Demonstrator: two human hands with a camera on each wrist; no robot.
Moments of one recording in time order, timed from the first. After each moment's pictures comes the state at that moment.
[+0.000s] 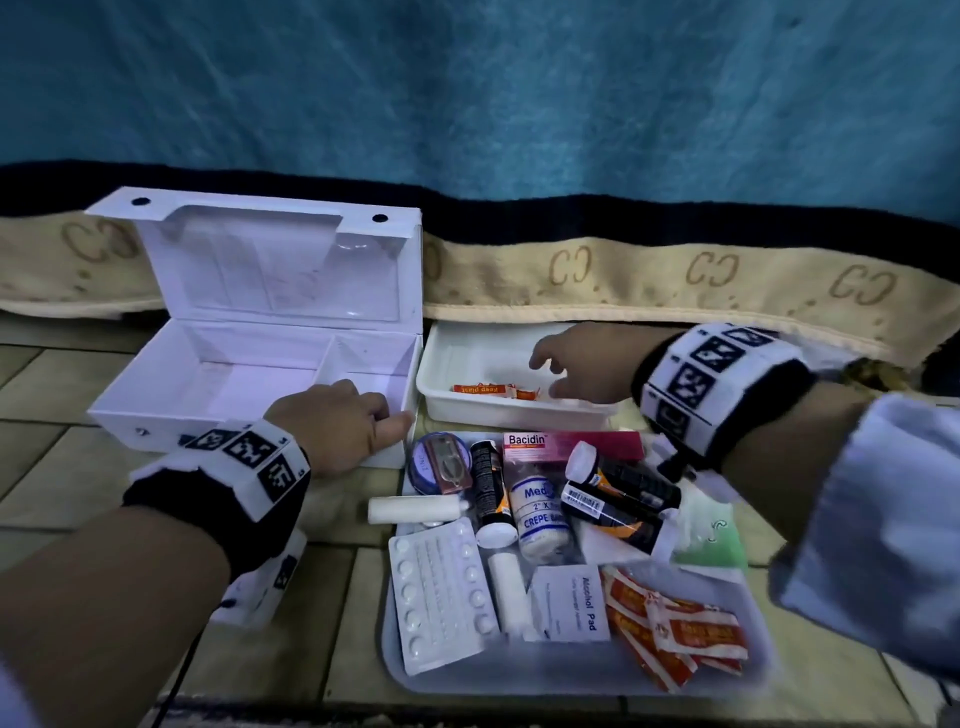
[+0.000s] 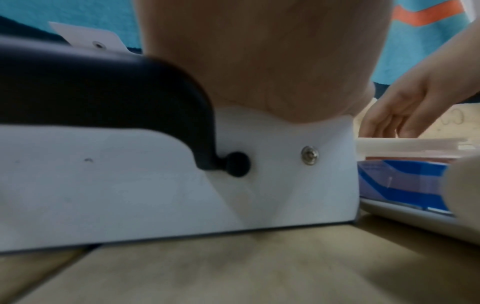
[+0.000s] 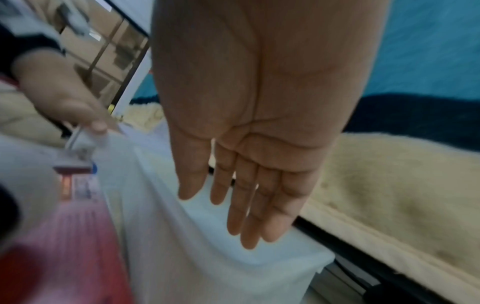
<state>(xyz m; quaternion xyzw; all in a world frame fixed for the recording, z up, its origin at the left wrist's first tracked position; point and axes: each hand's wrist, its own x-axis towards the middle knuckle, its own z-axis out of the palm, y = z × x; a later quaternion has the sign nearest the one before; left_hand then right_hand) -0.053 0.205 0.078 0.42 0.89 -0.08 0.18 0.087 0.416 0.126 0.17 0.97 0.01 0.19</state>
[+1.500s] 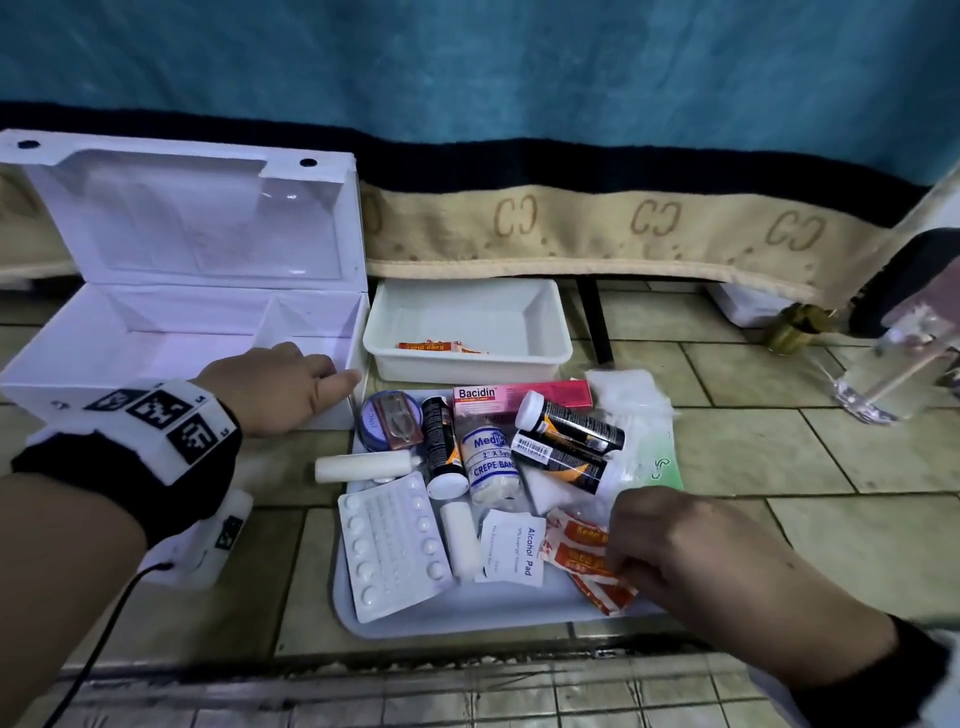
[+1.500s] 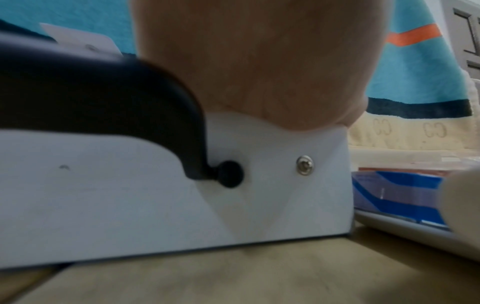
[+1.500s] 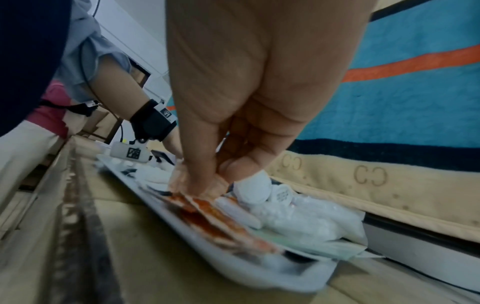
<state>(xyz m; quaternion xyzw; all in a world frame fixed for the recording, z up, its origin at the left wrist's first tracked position) -0.060 0.204 0.069 0.40 0.89 -0.06 0.20 0.282 0.335 0.088 0.12 0.99 -0.07 0.07</state>
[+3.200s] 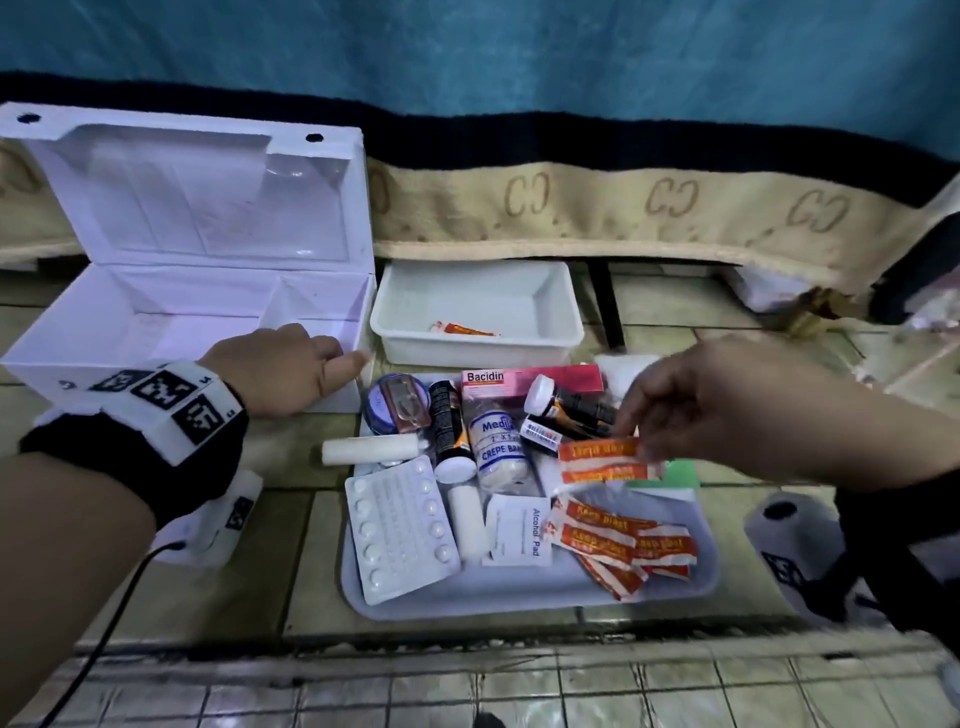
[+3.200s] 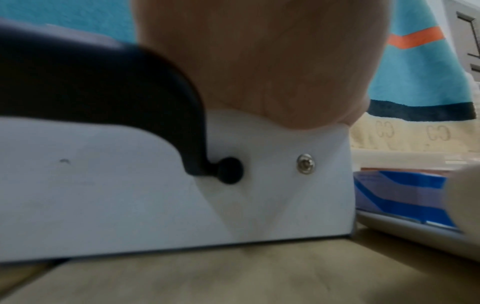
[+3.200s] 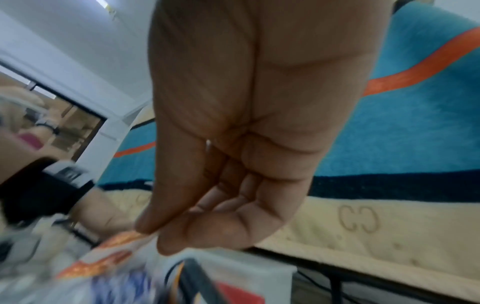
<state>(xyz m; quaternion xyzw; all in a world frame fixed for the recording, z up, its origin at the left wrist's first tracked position) -0.057 0.203 0.070 0.42 0.89 -0.05 0.18 0.235 0.370 0.154 0.25 0.93 -0.24 0.09</state>
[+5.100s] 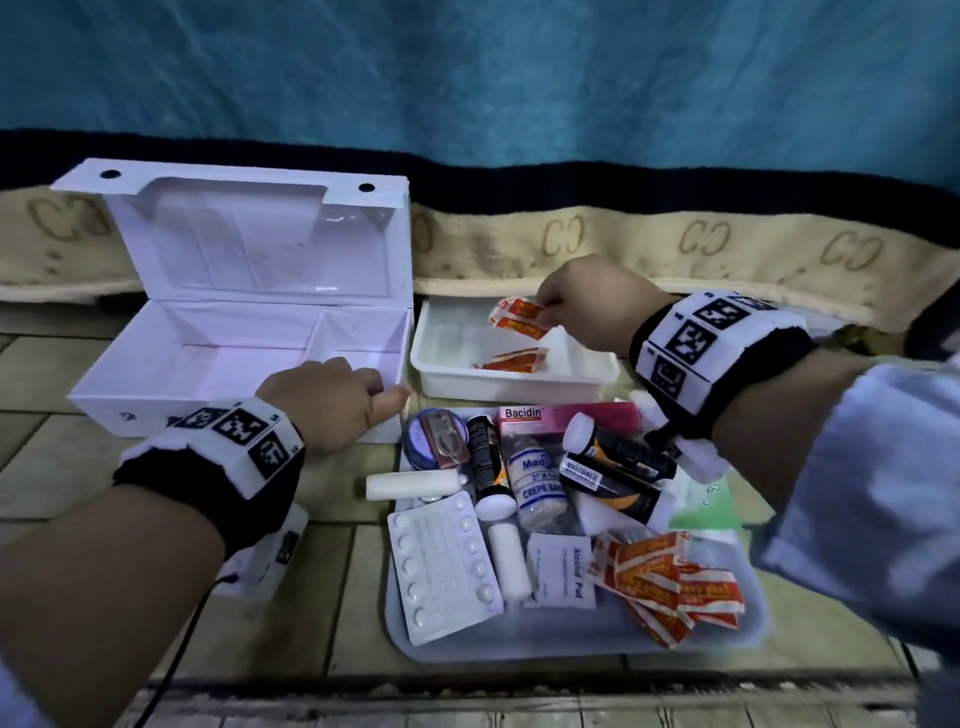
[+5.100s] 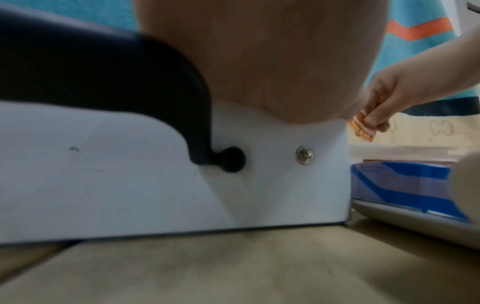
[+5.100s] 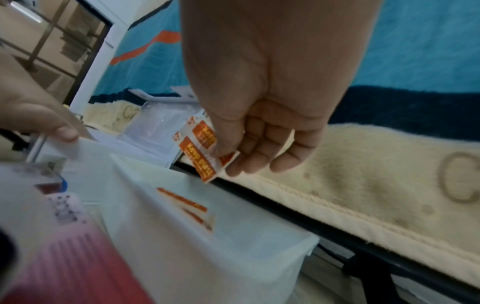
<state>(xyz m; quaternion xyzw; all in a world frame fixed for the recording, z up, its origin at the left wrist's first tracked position) -0.061 0.204 0.068 0.43 0.89 -0.06 0.16 0.084 0.414 0.136 0.24 0.97 -0.04 0.02</state>
